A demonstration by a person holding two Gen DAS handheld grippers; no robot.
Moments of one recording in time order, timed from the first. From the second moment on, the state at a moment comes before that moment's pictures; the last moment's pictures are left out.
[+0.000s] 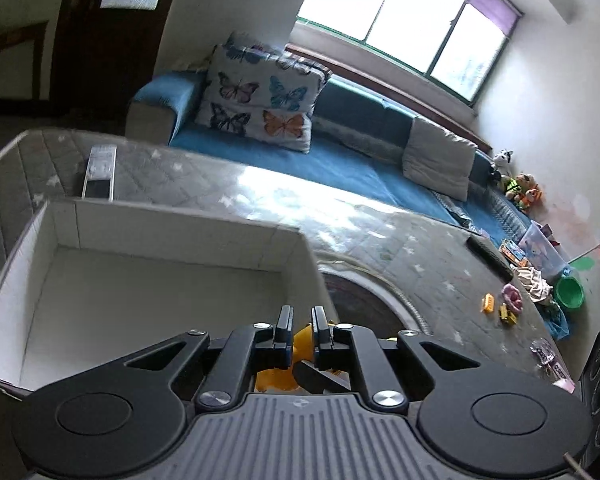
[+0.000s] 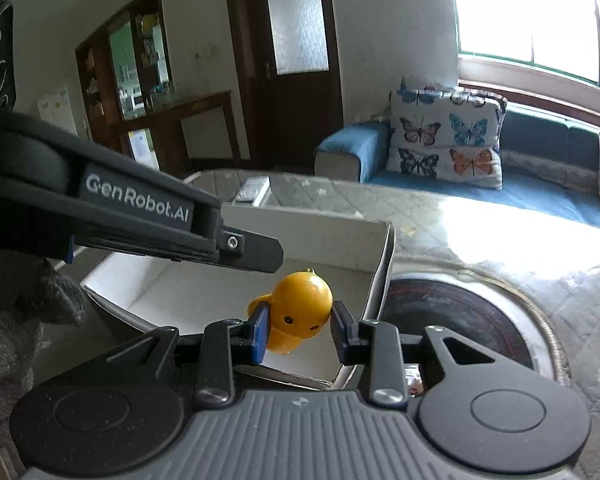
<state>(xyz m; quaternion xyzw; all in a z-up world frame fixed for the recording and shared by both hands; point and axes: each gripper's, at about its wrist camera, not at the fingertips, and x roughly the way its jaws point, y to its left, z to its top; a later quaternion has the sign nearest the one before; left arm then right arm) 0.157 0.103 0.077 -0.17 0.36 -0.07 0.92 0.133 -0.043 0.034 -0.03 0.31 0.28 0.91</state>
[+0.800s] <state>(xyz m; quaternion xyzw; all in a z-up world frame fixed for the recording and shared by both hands) 0.157 0.110 0.053 -0.18 0.39 -0.07 0.90 0.117 -0.038 0.018 -0.05 0.32 0.28 0.90</state>
